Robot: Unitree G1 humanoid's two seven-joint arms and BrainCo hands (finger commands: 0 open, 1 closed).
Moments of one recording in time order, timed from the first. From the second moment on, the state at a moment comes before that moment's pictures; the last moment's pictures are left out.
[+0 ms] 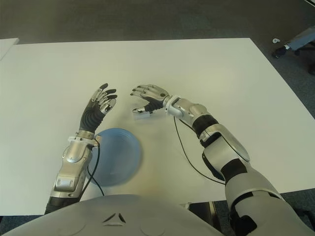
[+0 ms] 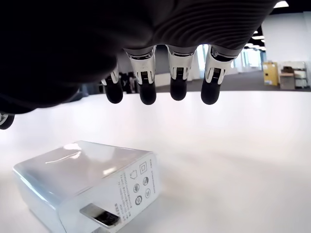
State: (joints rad) left arm 0.22 0.05 -0.10 -0.26 0.06 -0.03 -0.04; right arm -0.78 -0.35 0.70 0.94 -0.89 -0.61 -0.21
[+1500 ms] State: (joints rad) left arm 0.30 0.08 0.01 -0.33 0.01 -0.07 -0.05; right arm -0.71 -0.38 0.70 0.97 -0.88 -0.59 -0.20
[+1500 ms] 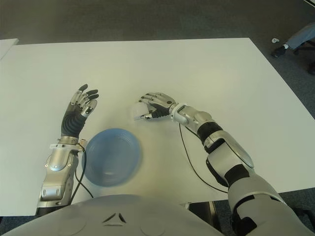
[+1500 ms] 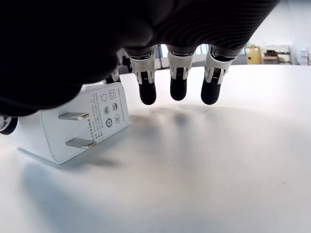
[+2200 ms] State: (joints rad) left arm 0.29 0.08 0.04 -0.30 -0.02 -0.09 -0.05; right arm -0.70 -0.39 0.74 0.97 -0.92 -0.56 -0.25
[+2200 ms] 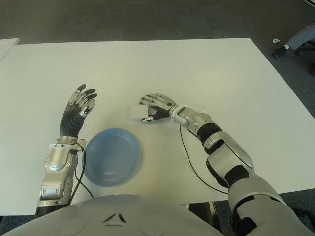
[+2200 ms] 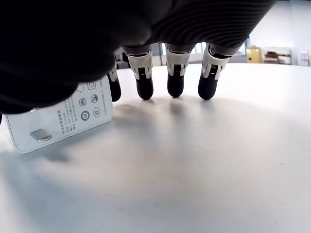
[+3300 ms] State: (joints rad) left arm 0.25 0.07 0.03 -0.25 -0.01 -0.09 -0.05; right arm -0.74 -0.34 0.81 1.06 -0.97 -0.51 -0.36
